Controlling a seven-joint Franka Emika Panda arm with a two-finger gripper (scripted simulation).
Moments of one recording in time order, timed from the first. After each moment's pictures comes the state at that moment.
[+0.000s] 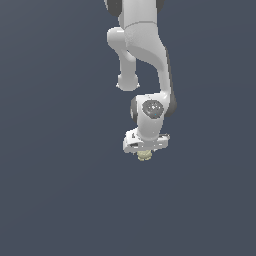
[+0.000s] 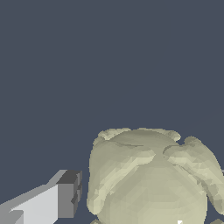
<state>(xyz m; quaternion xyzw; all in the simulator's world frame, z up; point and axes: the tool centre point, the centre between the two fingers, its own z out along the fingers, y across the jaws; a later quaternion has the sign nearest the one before) -0.002 0.078 0.040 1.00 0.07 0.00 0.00</state>
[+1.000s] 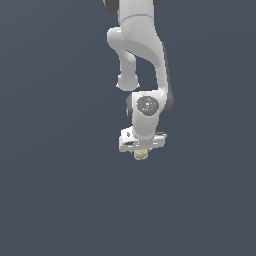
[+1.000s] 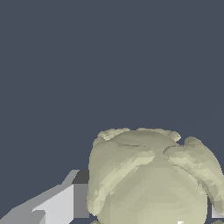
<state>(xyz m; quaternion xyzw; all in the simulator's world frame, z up) 0.003 0.059 0.058 1.00 0.07 0.00 0.00</state>
